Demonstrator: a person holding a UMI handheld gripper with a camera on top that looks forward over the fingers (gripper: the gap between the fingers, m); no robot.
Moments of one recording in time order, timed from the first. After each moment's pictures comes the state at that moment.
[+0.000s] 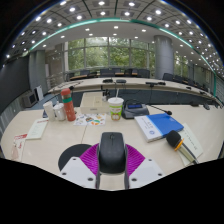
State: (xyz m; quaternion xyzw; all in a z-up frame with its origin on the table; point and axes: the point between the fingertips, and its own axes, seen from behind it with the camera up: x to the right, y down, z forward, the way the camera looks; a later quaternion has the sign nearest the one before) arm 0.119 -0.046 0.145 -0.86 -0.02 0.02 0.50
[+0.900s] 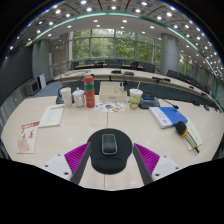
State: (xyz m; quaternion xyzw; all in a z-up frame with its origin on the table) arm -0.005 -0.131 0.148 -0.89 -0.04 0.00 0.46
